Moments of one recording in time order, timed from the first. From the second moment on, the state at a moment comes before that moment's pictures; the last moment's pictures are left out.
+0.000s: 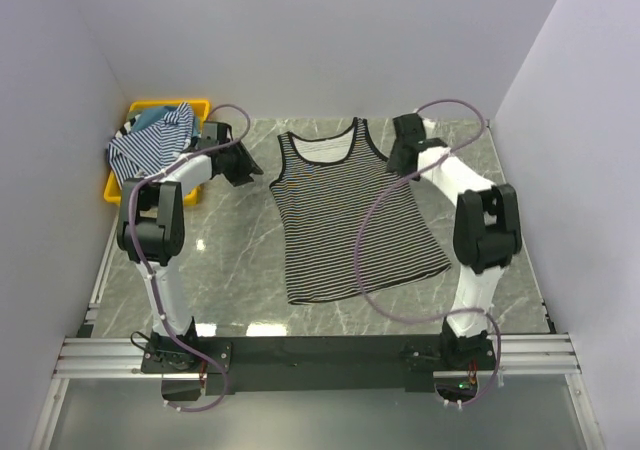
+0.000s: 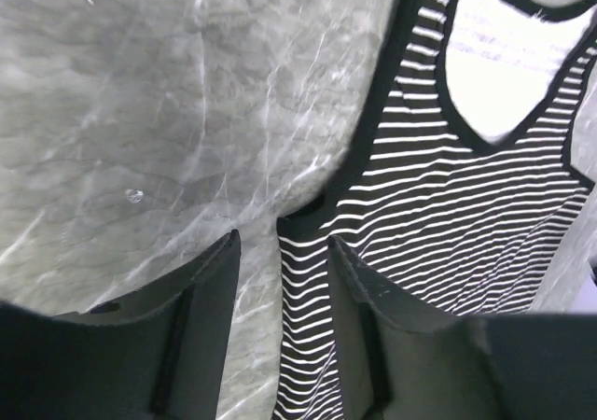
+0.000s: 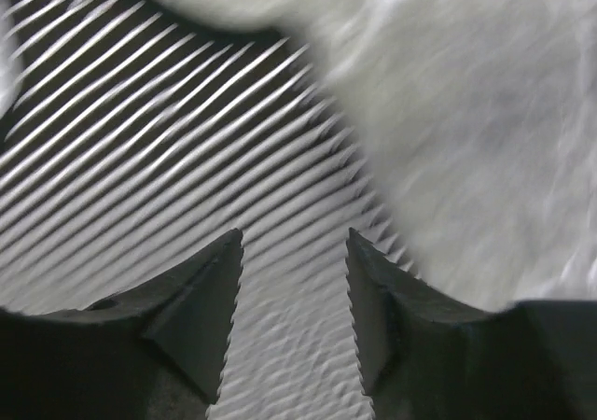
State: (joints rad) left arm -0.12 1.99 1.42 -0.28 0.23 -0.71; right arm 0.19 1.98 1.53 -0.51 0.28 0.49
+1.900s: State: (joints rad) left arm -0.13 2.04 1.39 -0.30 0.26 -0.72; right arm 1.33 1.88 1.23 -0.48 0.45 0.74
